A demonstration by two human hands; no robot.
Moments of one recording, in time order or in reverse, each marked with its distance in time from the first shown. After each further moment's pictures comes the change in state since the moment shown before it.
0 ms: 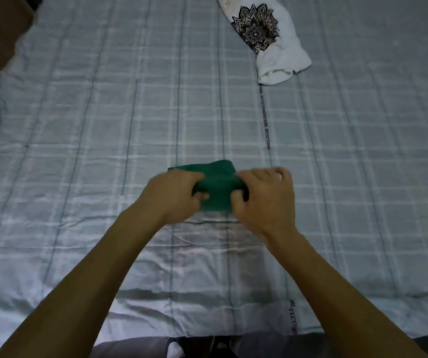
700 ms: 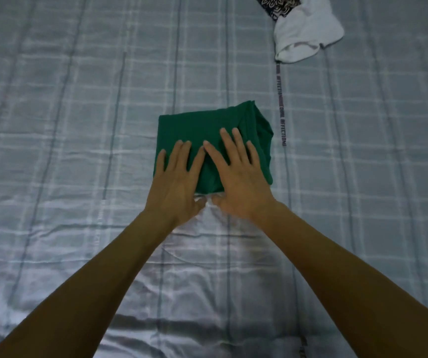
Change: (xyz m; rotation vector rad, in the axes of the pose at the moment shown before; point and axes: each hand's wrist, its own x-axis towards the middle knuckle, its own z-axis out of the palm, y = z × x) left_hand 0.078 -0.052 0.092 0.270 0.233 0.032; right_hand 0.056 0.040 0.110 -0.099 -0.450 -0.229
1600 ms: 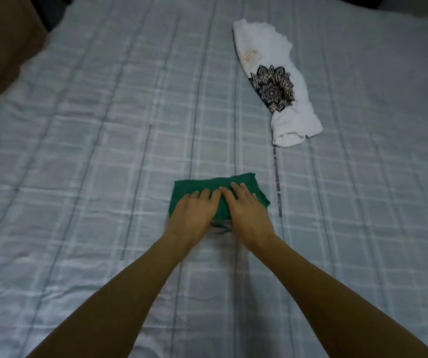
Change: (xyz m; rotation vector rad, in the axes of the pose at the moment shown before) left_hand 0.066 -0.035 -0.051 -0.021 0.063 0.050; right_hand 0.072 -0.017 -0.053 -0.055 -0.034 0.142
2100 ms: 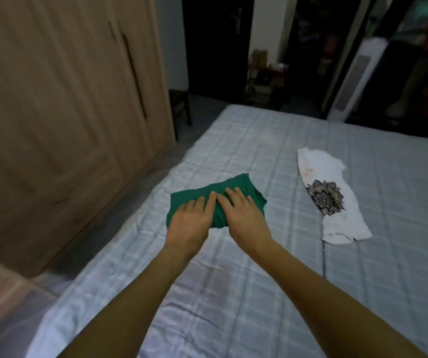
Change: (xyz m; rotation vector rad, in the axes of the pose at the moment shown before) left_hand -0.118 -0.042 -0.281 0.283 0.412 -0.318; right_hand -0.004 -0.178 -0.233 0.075 0.329 -0.483
